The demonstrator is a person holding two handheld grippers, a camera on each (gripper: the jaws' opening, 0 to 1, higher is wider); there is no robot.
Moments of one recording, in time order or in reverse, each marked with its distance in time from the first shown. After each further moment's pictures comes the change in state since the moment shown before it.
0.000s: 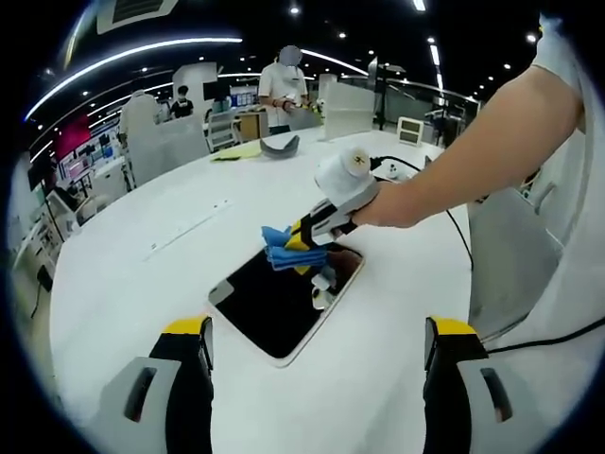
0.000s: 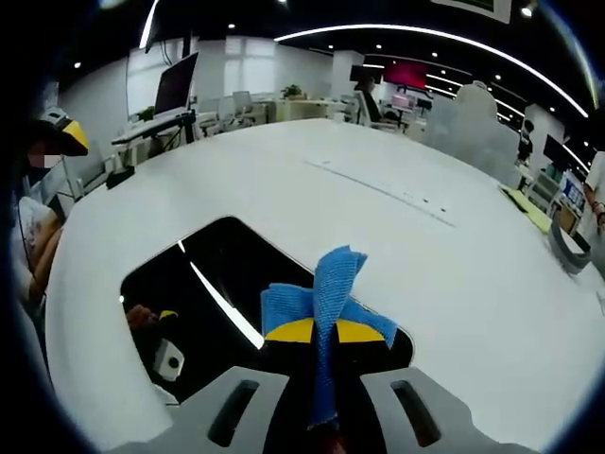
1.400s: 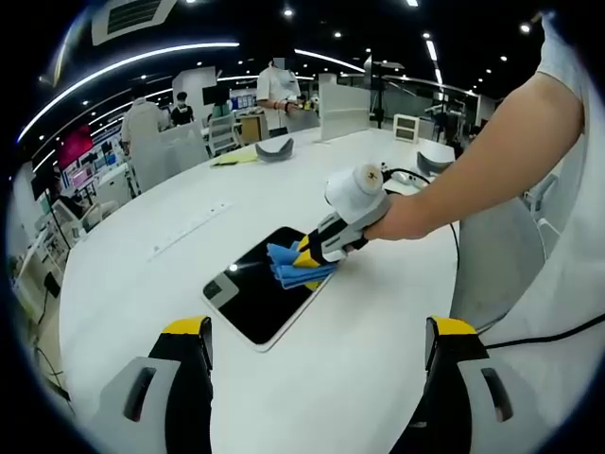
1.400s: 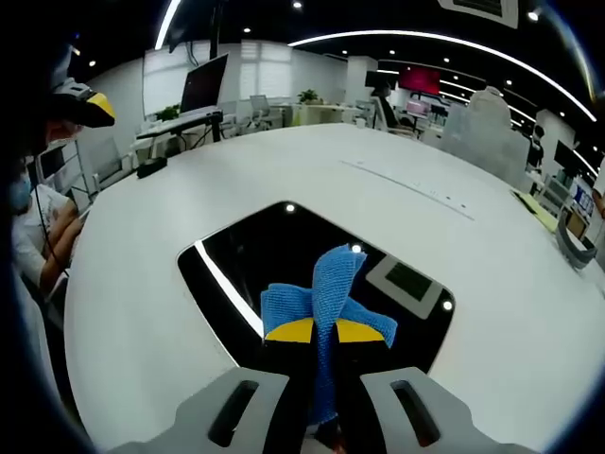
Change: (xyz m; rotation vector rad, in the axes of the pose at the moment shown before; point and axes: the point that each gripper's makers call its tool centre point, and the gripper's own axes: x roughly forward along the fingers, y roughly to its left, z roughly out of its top) left arm -0.026 -0.041 -0.003 0.027 0.000 0.029; right arm -0.037 0.053 -0.024 -0.031 -0.024 0.061
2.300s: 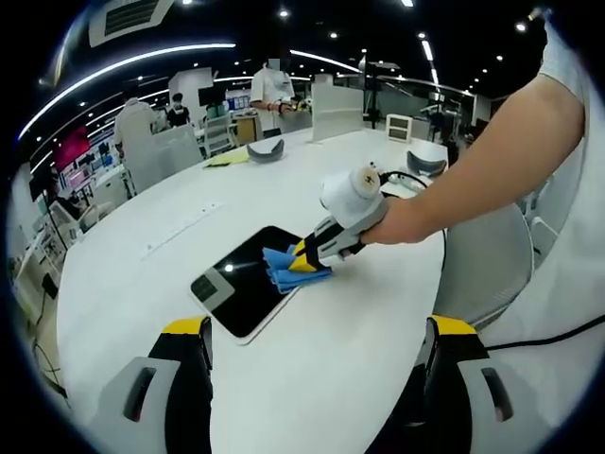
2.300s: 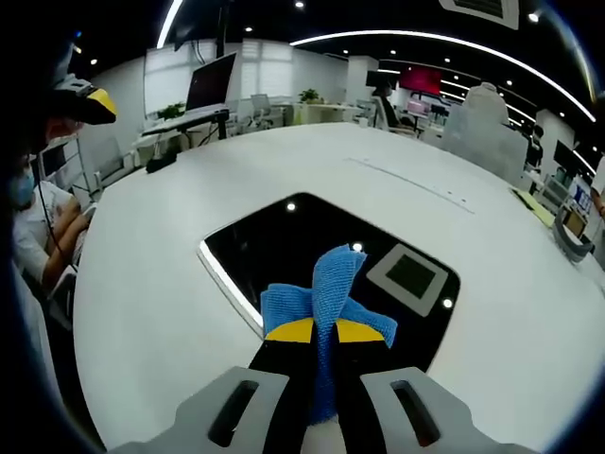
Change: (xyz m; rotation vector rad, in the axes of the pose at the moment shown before) left arm -0.008 -0.025 -0.004 0.005 -0.005 -0.019; right arm -0.017 0.017 -0.012 0.005 0.001 -0.007
